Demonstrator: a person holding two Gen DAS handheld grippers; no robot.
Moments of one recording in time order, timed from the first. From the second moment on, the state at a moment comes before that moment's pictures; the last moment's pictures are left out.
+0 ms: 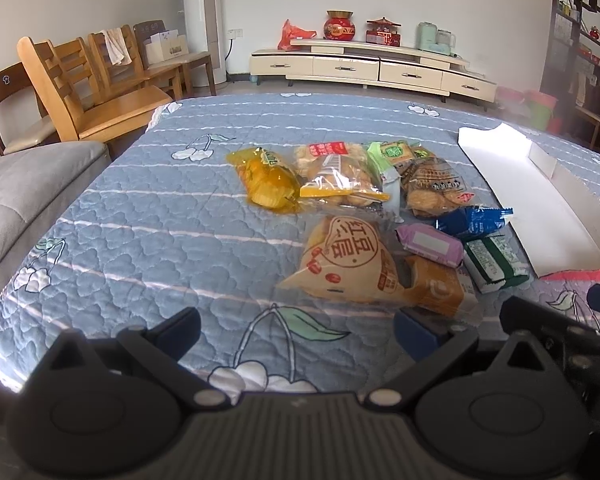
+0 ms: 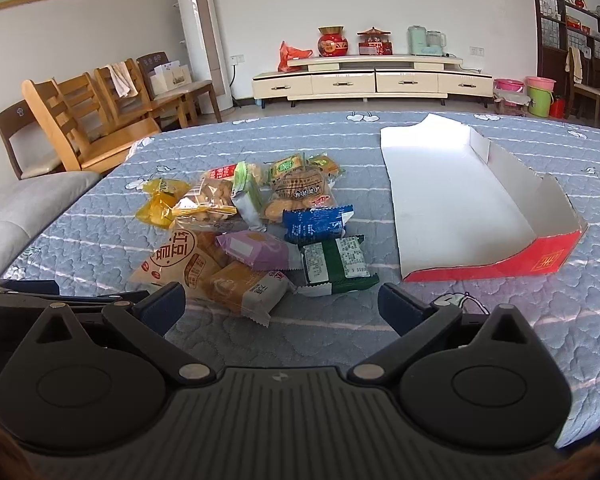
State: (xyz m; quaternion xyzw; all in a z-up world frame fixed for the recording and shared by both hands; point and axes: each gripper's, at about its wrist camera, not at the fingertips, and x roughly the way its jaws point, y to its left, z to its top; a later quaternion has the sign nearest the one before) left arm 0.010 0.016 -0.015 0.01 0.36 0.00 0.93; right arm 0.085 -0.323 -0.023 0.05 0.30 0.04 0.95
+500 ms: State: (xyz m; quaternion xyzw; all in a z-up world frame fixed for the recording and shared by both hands) left arm 0.011 0.018 -0.017 0.01 0.36 0.00 0.93; right arm 0.085 -0.320 -0.024 0.05 0.31 0.04 0.95
